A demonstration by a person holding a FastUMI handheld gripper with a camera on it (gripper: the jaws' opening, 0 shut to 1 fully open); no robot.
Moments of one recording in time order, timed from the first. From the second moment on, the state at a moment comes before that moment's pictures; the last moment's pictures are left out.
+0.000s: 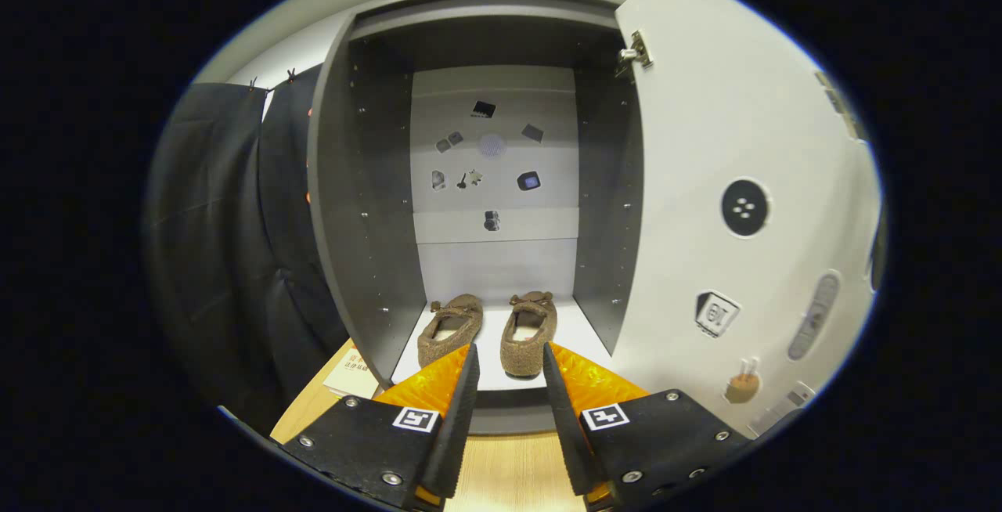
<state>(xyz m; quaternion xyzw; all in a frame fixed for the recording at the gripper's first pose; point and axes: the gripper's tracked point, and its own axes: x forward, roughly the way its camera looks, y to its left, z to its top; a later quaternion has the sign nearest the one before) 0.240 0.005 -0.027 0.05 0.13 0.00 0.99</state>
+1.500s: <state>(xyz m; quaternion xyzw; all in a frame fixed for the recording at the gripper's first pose) -0.005 -0.196 -0.029 0.10 0.11 -0.15 0.98</state>
